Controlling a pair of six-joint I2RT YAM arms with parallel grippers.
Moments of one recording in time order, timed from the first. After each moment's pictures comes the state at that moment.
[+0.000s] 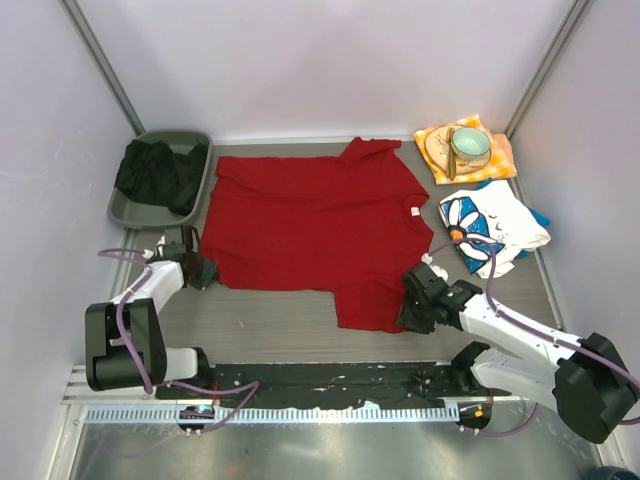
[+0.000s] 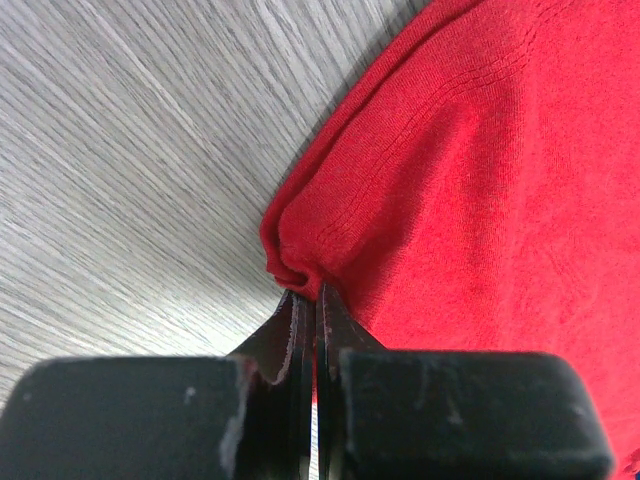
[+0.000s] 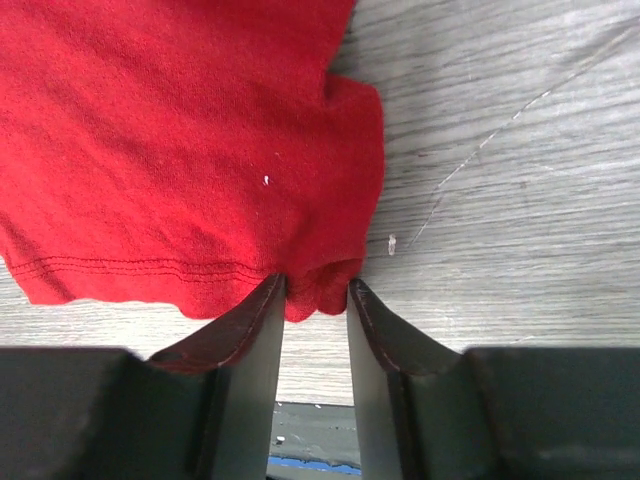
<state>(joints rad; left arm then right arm) 0.10 1.33 0.60 -0.35 -0.02 -0.95 0.66 1.02 0.46 -0.66 0.07 0.95</state>
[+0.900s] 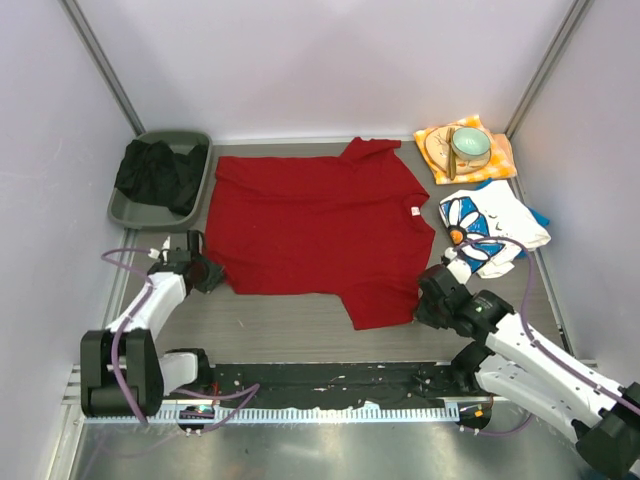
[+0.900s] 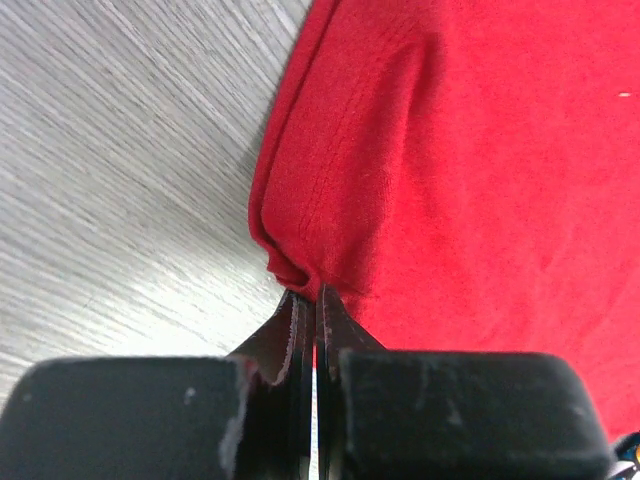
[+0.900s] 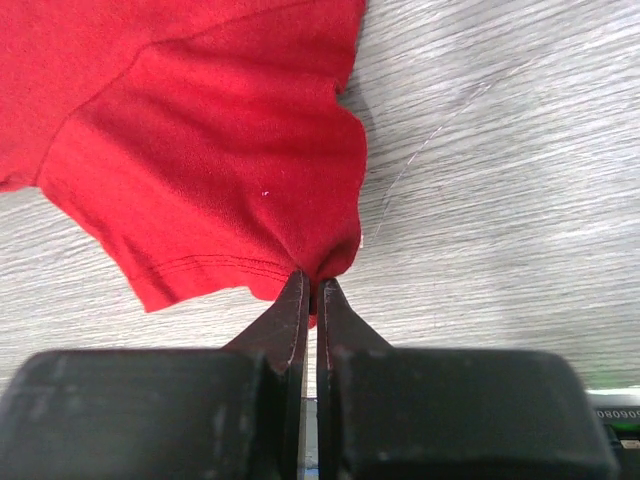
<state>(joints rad) 0.02 1.22 0.57 -0.39 -0.02 -0.95 0.67 0.75 0.50 -0.81 0.24 0.99</state>
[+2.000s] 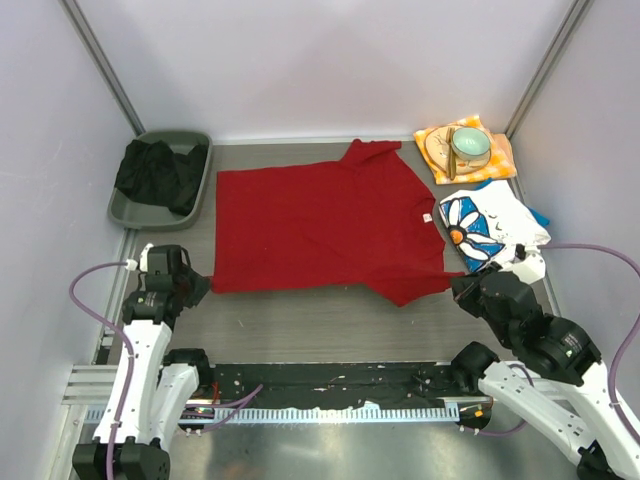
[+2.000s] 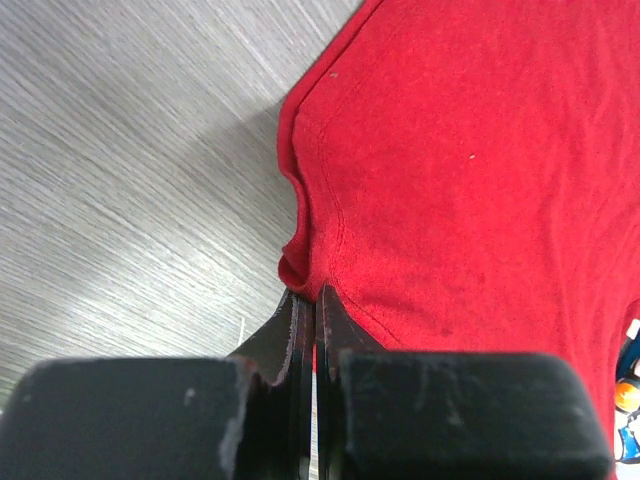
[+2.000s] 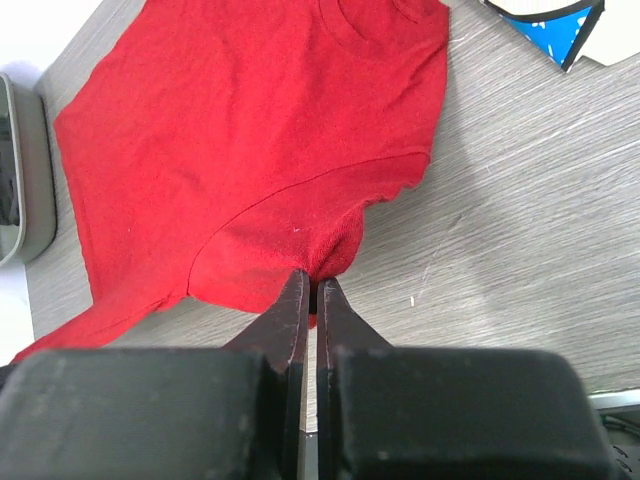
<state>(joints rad) 0.02 0.70 0.62 -0.81 -0.06 -0.92 0.67 0.42 0.86 -1.09 0.53 1.05</state>
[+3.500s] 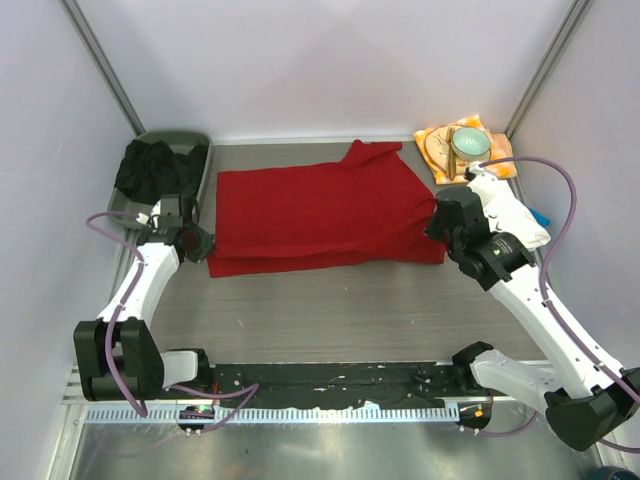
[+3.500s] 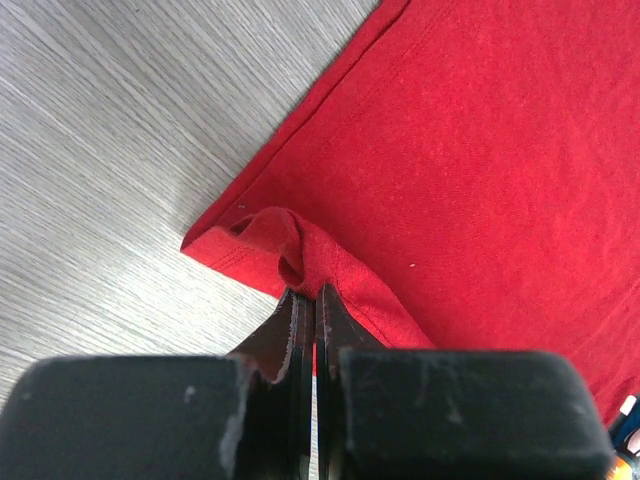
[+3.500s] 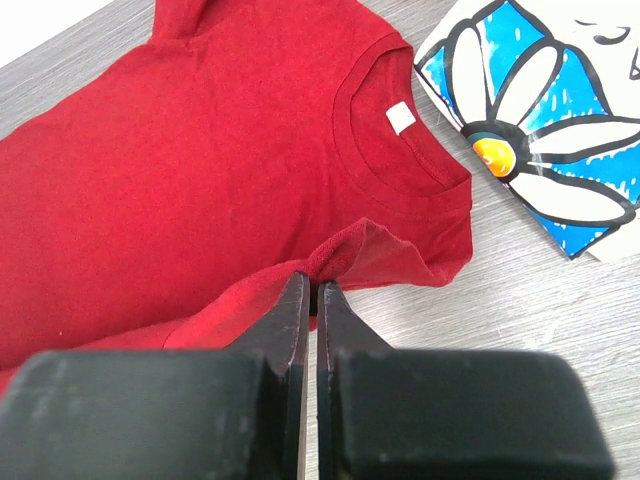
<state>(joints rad) 0.02 1.26 0.89 -0.60 -0.09 -0.89 0.47 1.00 1.08 -0.69 0.51 0.68</state>
